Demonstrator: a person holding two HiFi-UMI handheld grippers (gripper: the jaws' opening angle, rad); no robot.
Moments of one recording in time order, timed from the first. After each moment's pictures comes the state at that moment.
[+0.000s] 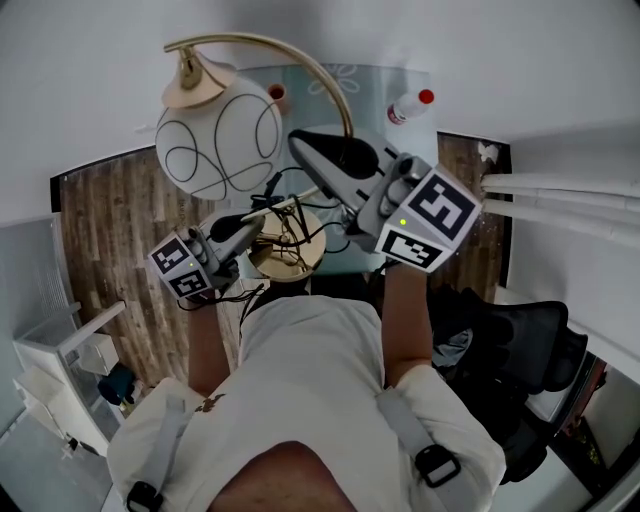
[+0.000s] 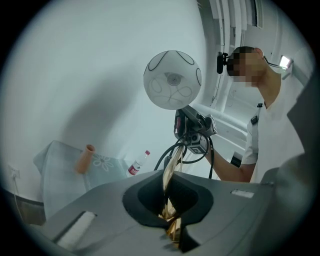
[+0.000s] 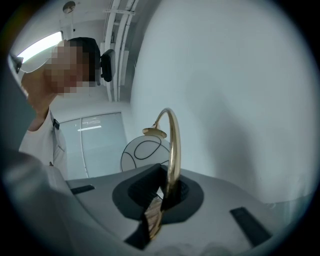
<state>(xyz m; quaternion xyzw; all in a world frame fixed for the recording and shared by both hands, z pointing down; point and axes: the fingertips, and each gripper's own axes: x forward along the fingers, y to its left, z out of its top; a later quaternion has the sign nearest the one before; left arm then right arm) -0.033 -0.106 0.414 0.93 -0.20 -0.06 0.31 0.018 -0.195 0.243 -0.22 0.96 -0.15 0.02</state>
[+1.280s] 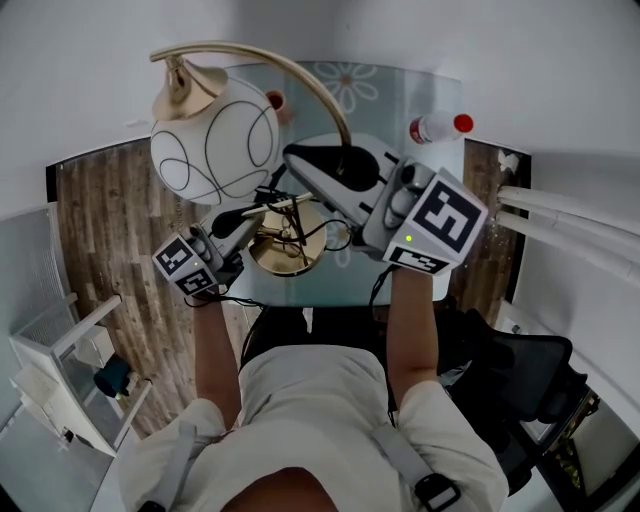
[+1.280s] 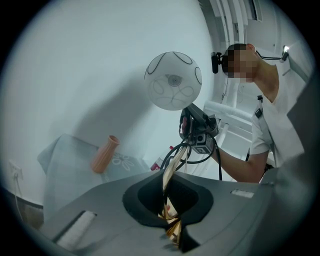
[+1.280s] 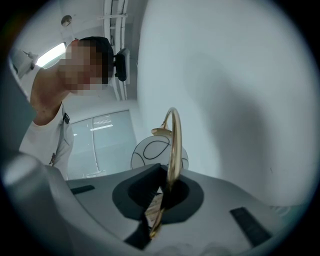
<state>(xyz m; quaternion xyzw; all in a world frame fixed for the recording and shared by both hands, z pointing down) -0.015 -0.201 0.532 0.92 -0.25 -0.06 0.30 0.032 -0.277 0.354 -0.14 0.98 -0.15 0.02</state>
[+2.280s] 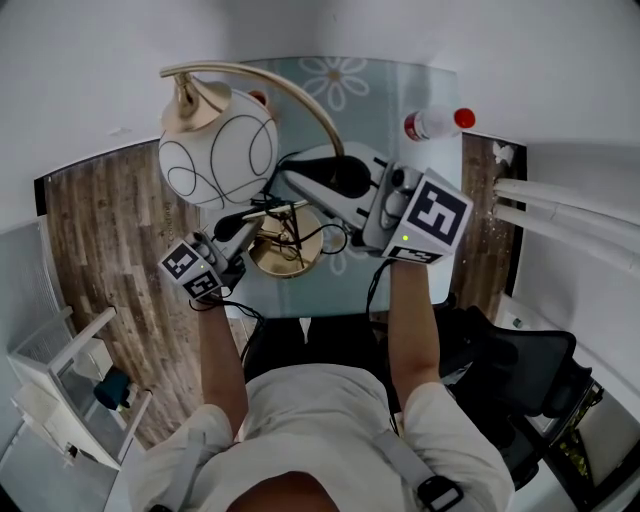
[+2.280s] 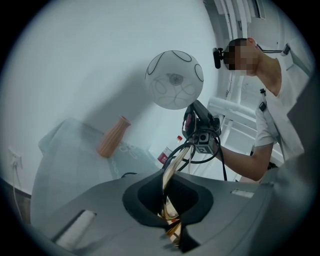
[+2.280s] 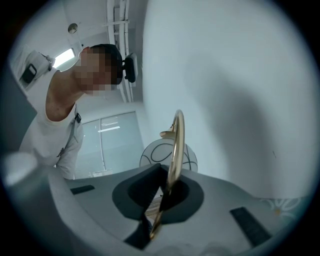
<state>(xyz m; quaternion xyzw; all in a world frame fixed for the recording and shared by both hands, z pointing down) -0.012 -0.202 0.588 0.91 -0.26 -0.05 0.31 0.032 -0.267 0.400 -0.10 0.98 -0.14 0.04</state>
